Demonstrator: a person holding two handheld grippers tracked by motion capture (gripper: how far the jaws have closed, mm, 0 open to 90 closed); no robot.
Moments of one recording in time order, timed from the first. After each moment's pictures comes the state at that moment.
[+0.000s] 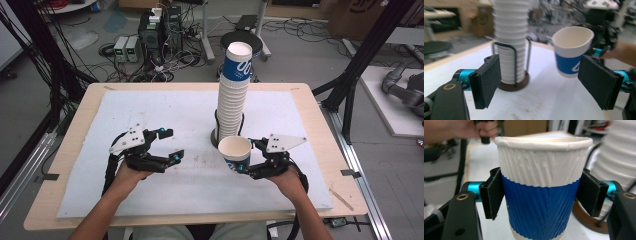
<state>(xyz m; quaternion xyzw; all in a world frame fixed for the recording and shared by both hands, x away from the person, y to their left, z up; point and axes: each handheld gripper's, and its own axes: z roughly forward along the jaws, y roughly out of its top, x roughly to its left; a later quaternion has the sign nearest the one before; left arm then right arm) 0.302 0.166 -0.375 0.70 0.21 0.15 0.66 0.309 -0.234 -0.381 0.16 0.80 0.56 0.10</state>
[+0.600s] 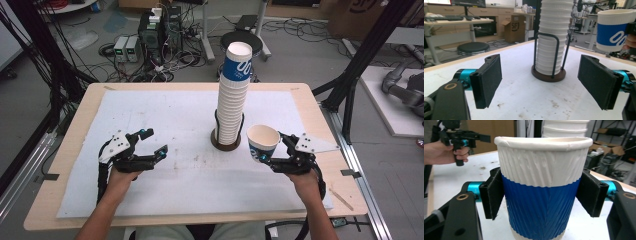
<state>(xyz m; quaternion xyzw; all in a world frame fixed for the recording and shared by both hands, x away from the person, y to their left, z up) 0.306 0.200 -0.413 0.67 0.28 0.23 0.65 0.300 -0.289 -0.377 0.24 0.75 0.59 0.19</state>
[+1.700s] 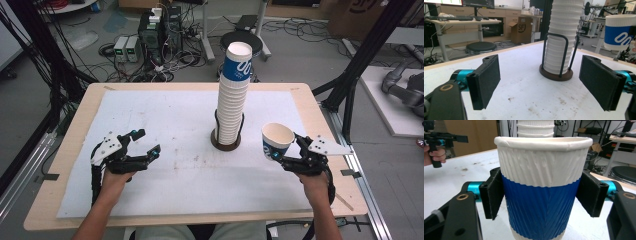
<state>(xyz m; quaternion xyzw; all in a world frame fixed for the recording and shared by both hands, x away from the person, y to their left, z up) 0.302 0.215 -0.414 0.66 0.30 0.24 0.64 0.295 -0.318 -0.382 0.29 0.72 0.58 0.23</state>
